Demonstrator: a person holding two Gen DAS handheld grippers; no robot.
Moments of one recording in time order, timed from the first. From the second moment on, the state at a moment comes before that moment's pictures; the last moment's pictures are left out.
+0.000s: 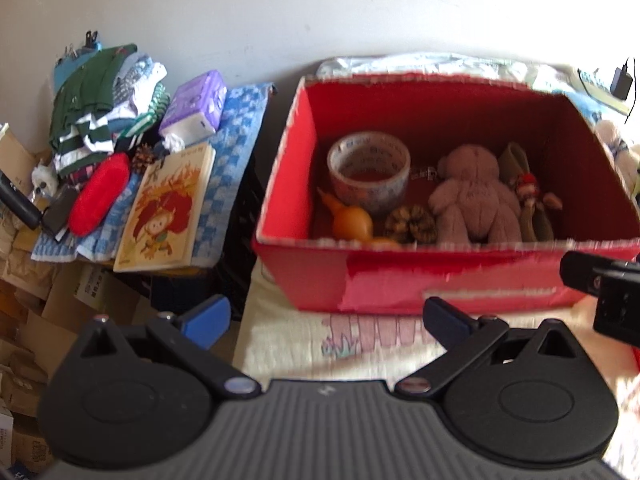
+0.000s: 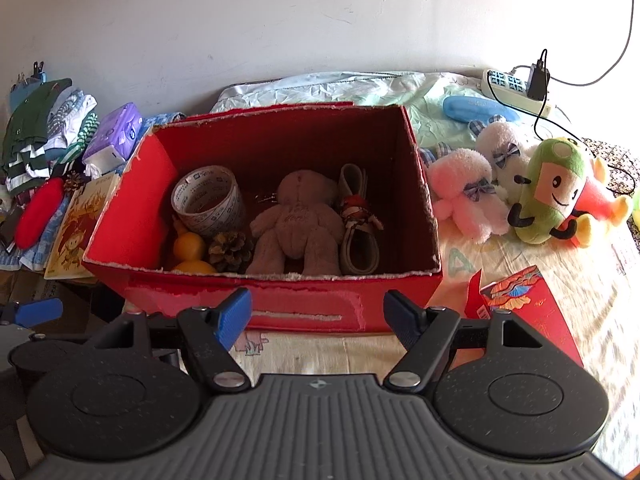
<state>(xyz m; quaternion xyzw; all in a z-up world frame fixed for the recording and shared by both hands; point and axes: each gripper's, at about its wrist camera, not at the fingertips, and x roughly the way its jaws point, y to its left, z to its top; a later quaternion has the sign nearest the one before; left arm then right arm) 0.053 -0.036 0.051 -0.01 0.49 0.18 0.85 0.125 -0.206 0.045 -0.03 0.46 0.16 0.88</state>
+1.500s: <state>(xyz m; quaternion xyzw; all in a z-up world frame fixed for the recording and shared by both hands) 0.063 -0.036 0.068 -0.02 0.48 0.17 0.86 0.136 -0.204 0.063 -0.03 0.45 0.15 0.88</state>
